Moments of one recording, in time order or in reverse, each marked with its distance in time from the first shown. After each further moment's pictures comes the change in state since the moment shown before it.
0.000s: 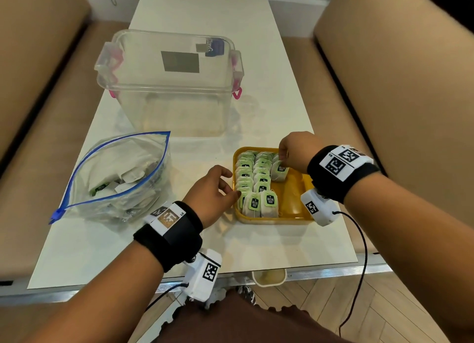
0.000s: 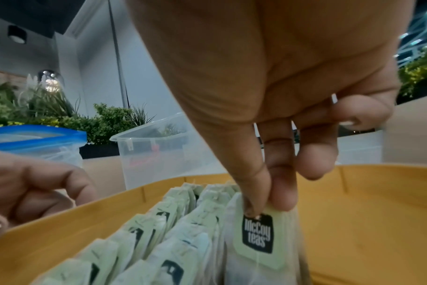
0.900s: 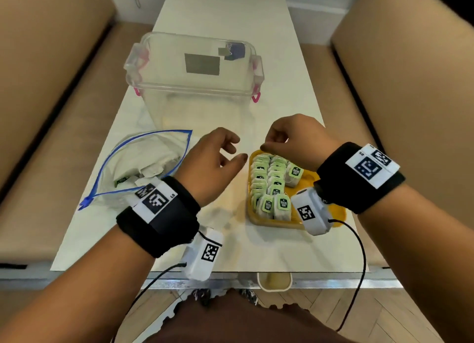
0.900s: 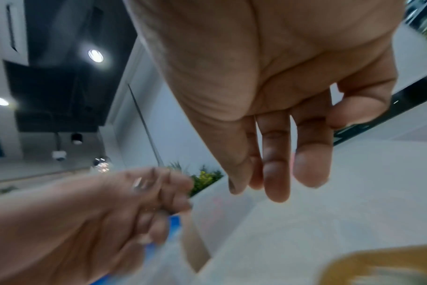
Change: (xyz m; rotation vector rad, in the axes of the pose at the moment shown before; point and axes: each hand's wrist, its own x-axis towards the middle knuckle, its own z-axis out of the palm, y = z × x) left_hand -0.016 0.048 -0.053 0.075 0.241 0.196; right_hand -0.034 -0.048 -0.043 0.327 0.258 -0.242
